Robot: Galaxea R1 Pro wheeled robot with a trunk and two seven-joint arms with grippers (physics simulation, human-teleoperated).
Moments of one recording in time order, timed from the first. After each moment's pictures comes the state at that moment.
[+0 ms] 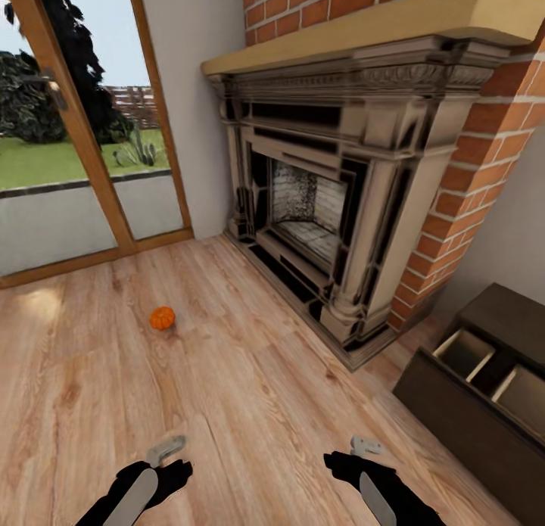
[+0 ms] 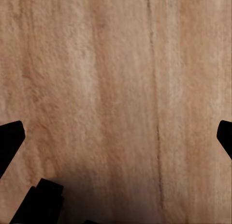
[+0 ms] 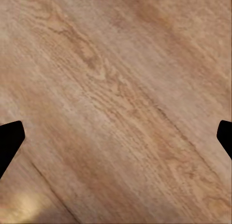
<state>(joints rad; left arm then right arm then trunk) -0.27 0.16 -0.33 -1.01 0.98 0.51 0.58 -0.45 0.01 0.19 -0.50 -0.43 0.26 -0.09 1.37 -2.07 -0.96</state>
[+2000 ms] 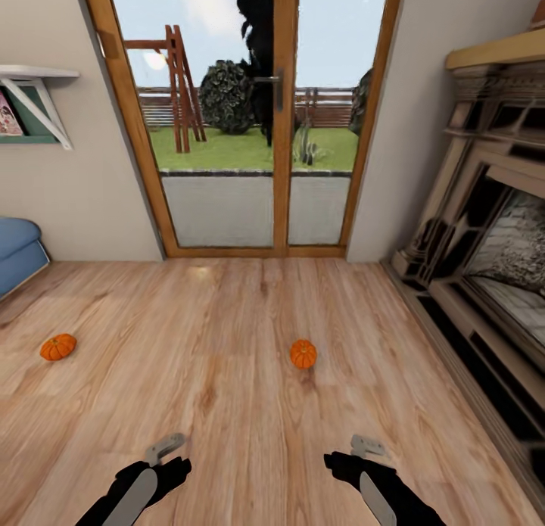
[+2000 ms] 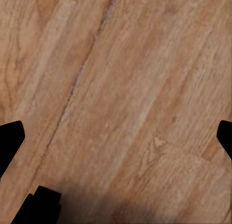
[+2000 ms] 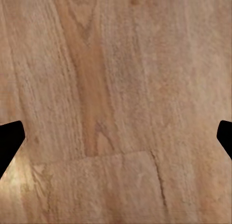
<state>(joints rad) -0.27 0.16 -0.34 -1.01 0.98 0.47 0.58 -0.45 0.01 0.19 -0.50 -0.43 0.26 -0.09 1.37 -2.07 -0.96</state>
